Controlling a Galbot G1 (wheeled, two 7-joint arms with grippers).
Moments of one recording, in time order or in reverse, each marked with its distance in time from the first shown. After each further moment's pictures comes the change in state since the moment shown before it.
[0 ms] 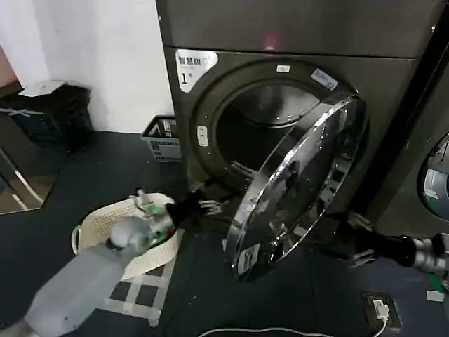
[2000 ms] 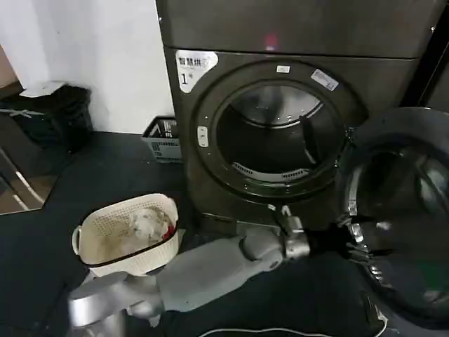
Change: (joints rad) left arm -0.287 -0.564 0.534 0.181 0.056 -0.072 -0.154; right arm -0.405 0.056 1.343 0.050 -0.502 -0.364 1.262
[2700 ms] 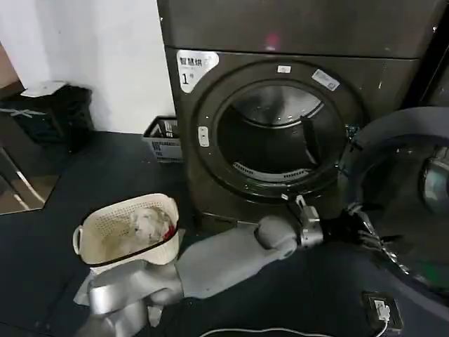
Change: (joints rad) left arm -0.066 -0.088 0.008 0.137 0.011 -0.023 -0.031; right arm -0.030 0.021 0.050 0.011 -0.034 0.060 -0.059
